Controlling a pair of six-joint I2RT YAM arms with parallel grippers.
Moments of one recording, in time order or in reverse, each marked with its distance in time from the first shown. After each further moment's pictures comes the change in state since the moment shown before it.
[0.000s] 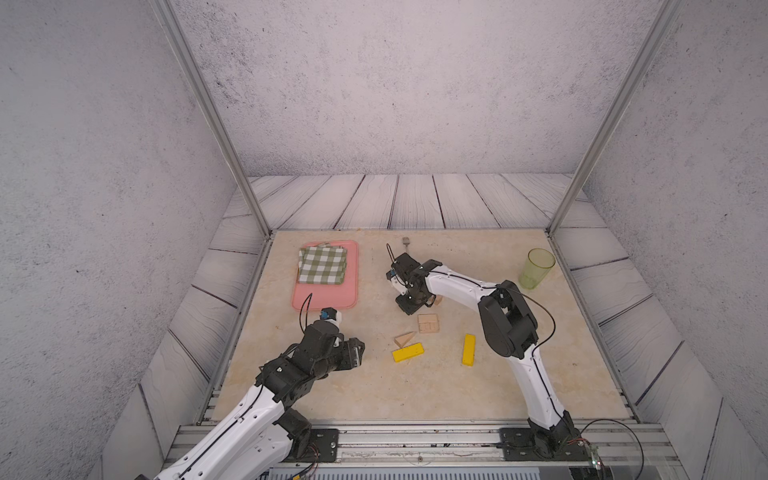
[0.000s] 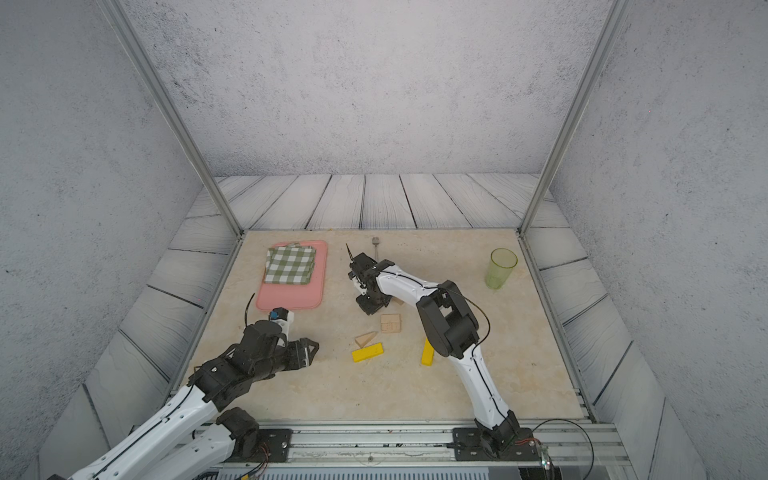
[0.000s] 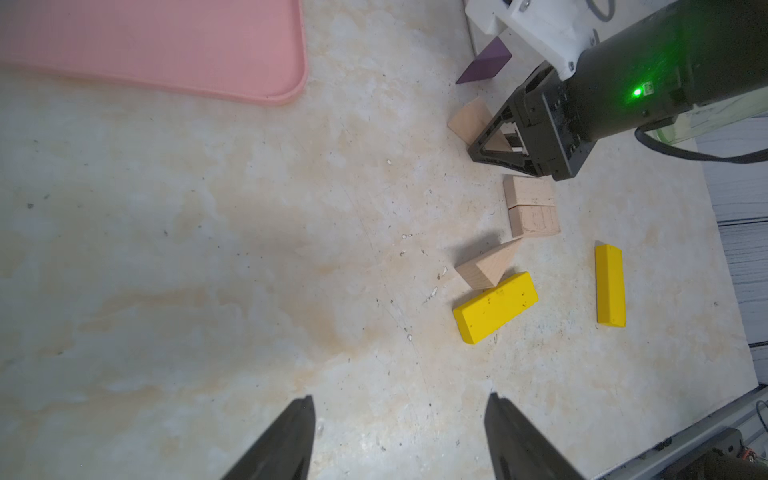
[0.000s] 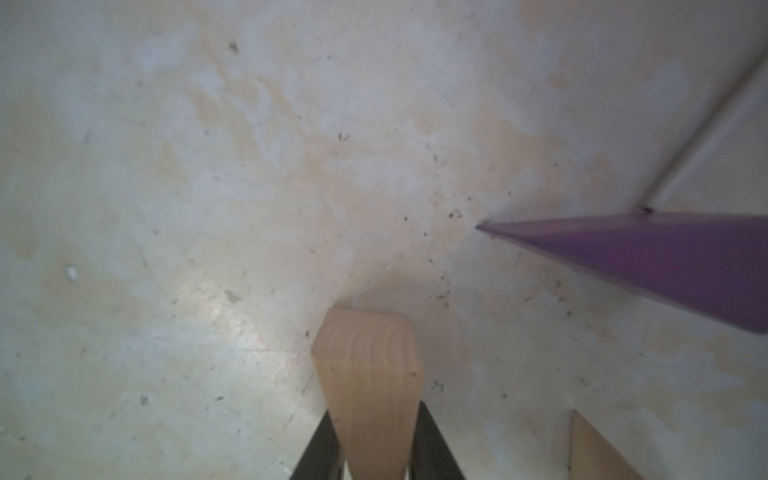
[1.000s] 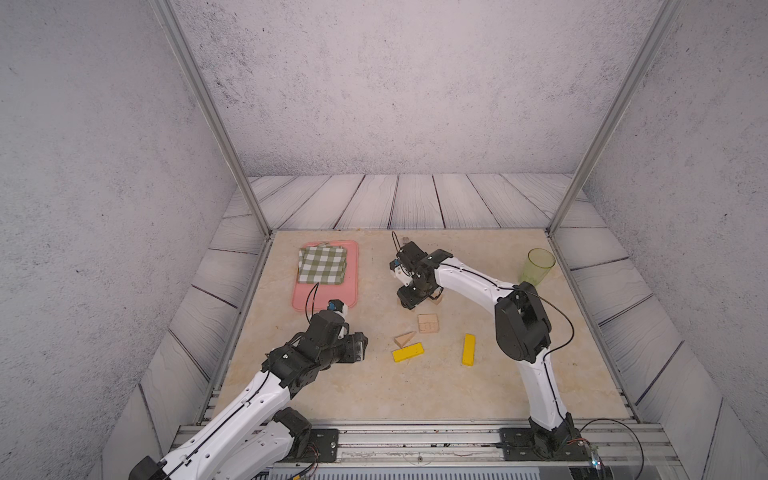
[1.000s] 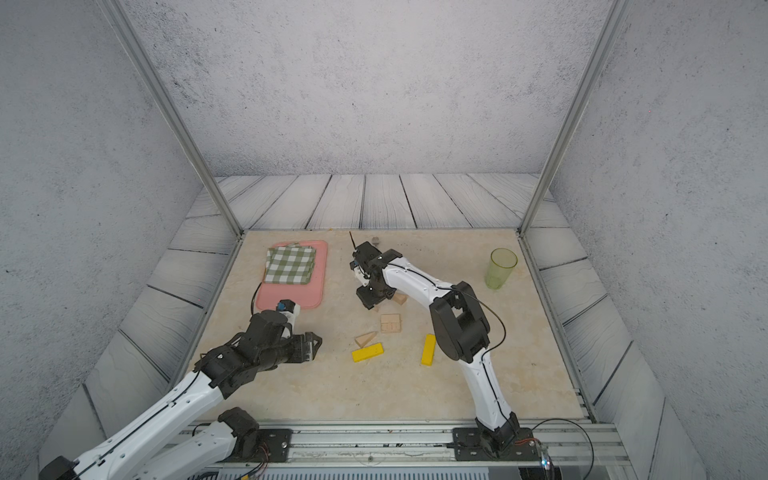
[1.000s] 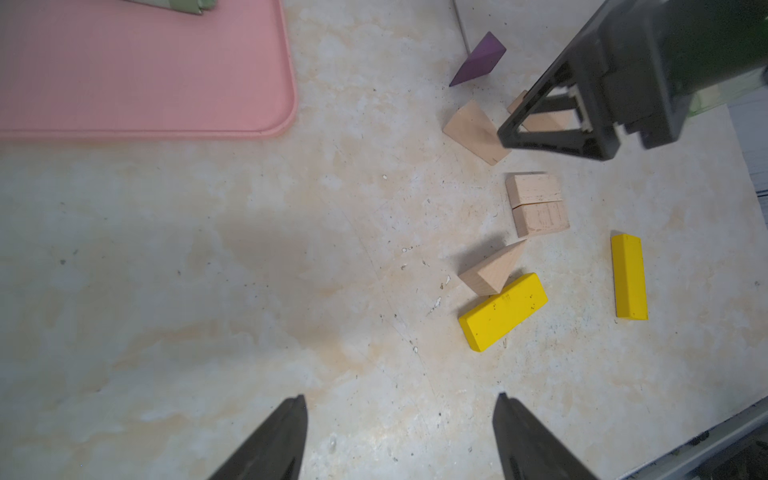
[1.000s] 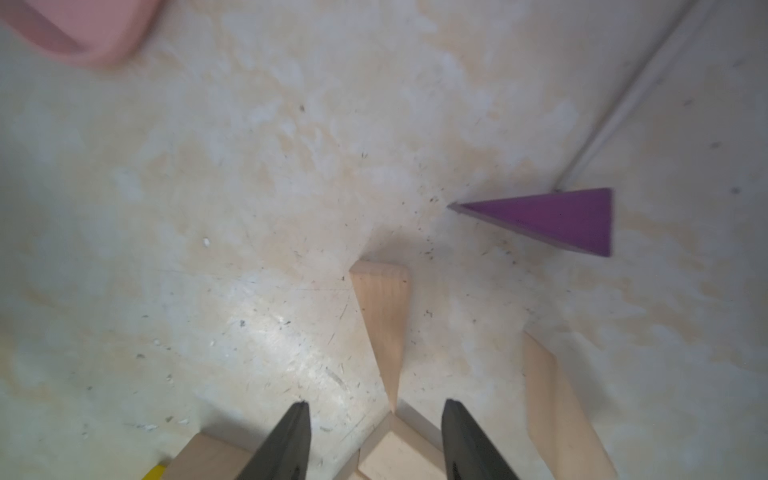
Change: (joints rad) left arm 0.002 0.159 0.130 -0.017 -0.021 0.130; right arm -0.042 -0.154 0.029 -0.092 -0.068 0.050
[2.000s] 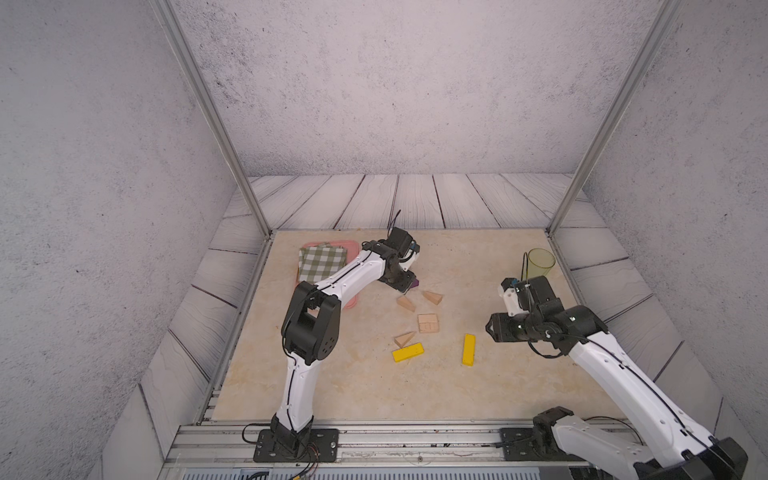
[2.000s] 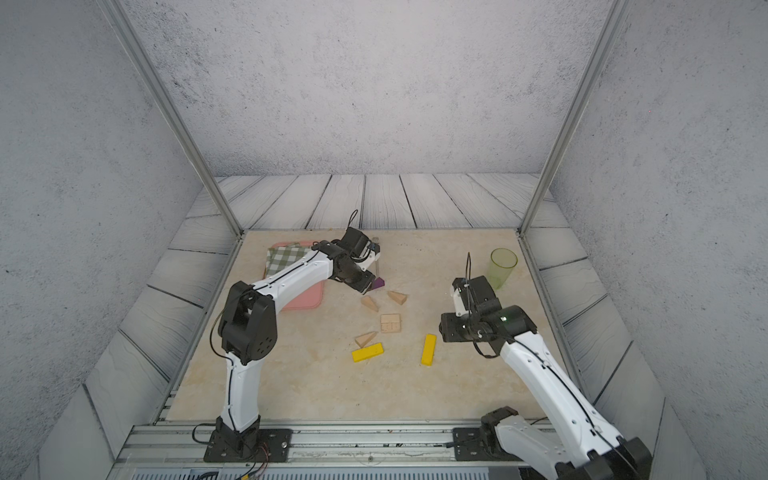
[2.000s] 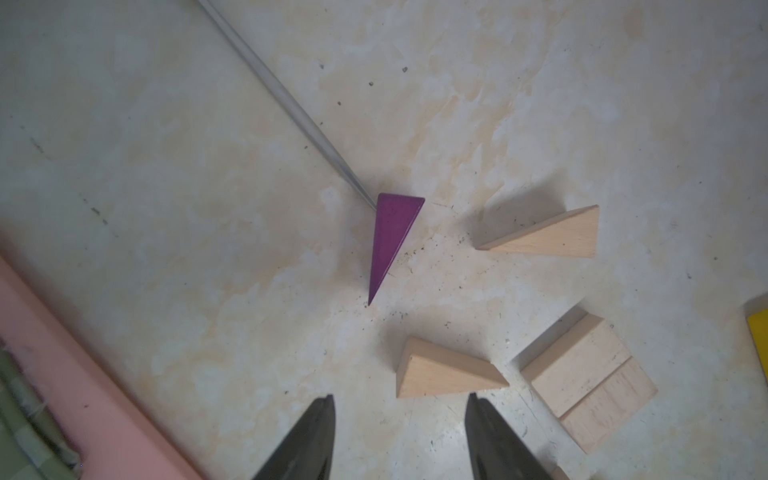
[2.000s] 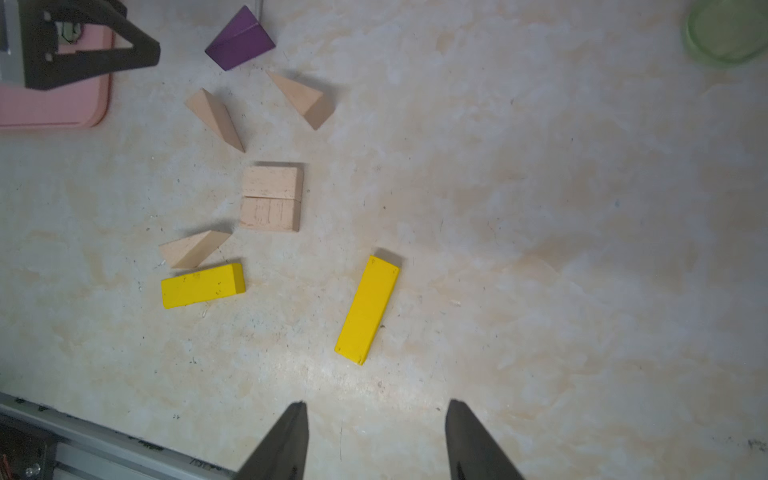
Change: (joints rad) left arm 0.007 1.271 1.186 -0.225 0.078 0.589; right arm -0.311 -1.148 -0.929 -0.063 -0.019 0.306
